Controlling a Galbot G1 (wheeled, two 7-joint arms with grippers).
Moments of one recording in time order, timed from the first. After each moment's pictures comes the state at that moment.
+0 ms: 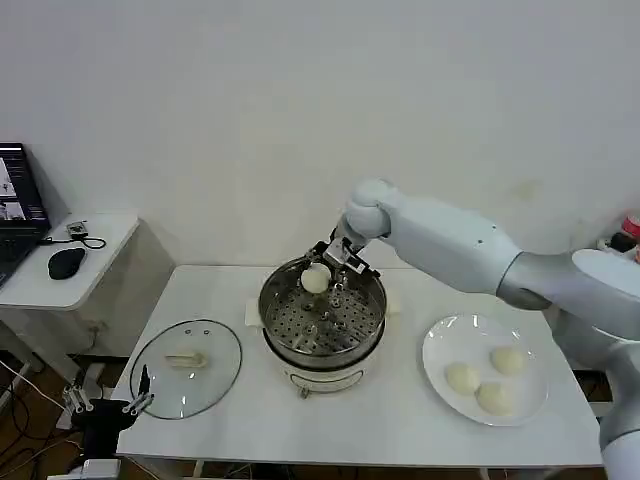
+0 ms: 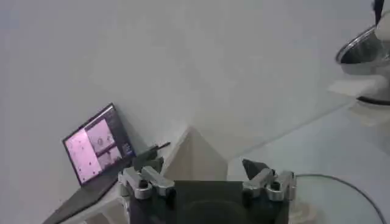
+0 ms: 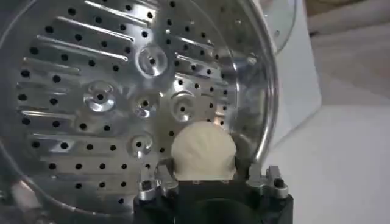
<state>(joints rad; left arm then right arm) 1.78 -1.36 -0.78 -2.21 0.25 0.14 -0.14 0.34 1.25 -1.03 1.06 -0.25 0.33 -0.96</state>
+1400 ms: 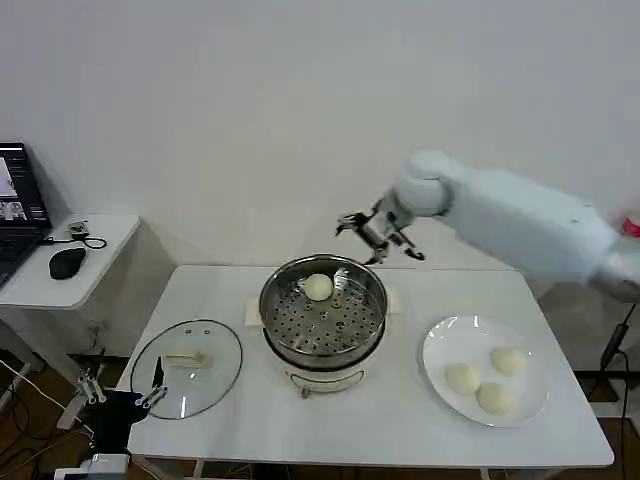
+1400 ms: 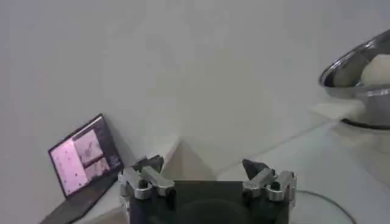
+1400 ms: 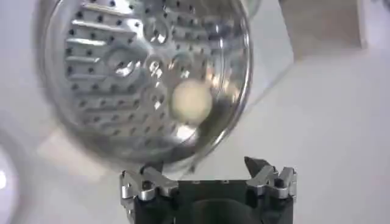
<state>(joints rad) 1.76 -1.32 -0.73 -2.25 0.22 0.16 -0.13 0.53 0.84 -1.11 1.43 -0.06 0.04 -0.95</state>
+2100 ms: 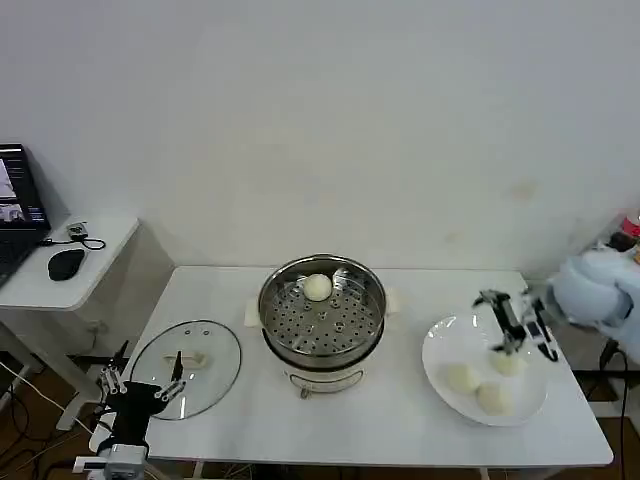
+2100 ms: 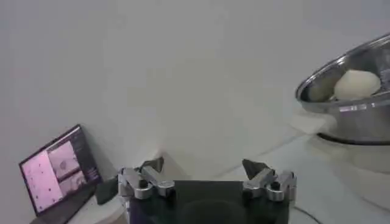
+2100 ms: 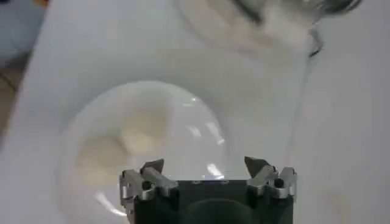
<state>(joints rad) 1.72 -1.30 -0.67 -2.22 0.23 0.16 -0.12 0.06 0.26 -0.87 1.75 -0.06 -0.20 -0.93</state>
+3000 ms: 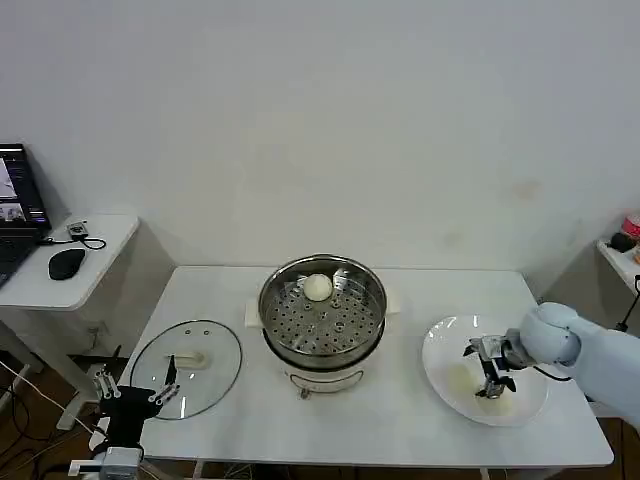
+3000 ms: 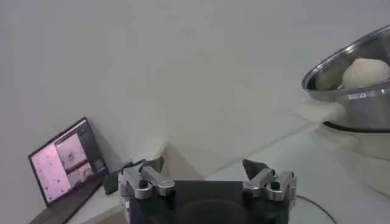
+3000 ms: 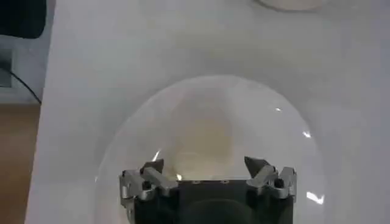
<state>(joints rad) 1.73 -1.31 -0.70 -2.22 0.24 0.17 -0.12 -0.21 0.46 -0.75 1.54 -0.09 -0.28 -0.92</state>
